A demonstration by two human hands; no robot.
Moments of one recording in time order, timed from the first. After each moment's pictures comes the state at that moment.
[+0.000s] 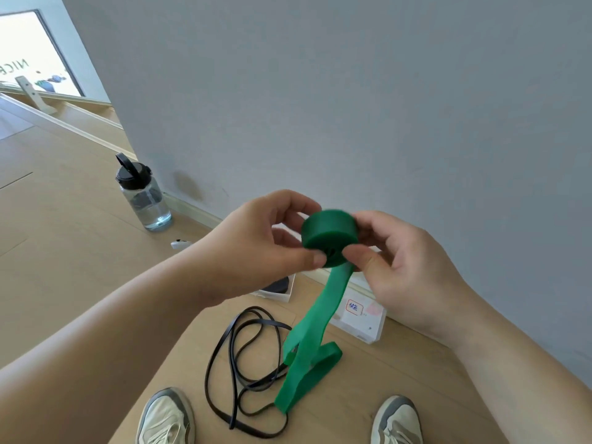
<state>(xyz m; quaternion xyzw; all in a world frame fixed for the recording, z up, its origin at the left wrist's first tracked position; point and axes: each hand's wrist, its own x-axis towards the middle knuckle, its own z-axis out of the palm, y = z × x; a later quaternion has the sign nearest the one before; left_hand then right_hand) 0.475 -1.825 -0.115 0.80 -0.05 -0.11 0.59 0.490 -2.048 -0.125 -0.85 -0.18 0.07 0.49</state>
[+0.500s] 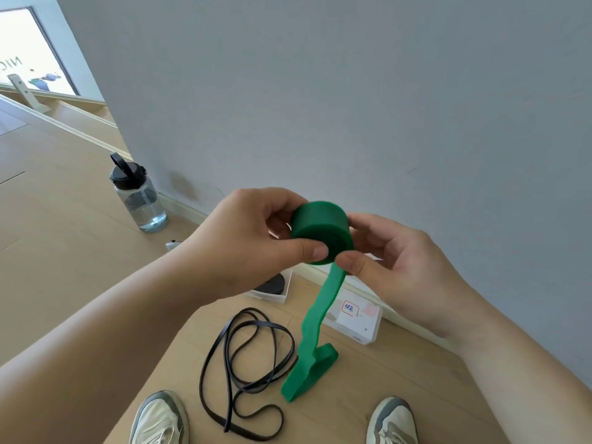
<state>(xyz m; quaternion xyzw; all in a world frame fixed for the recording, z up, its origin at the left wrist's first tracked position) 0.473 -1.827 -0.105 0.86 -0.05 -0.03 0.51 0.492 -2.054 -0.121 -0.81 -0.17 0.13 0.54</state>
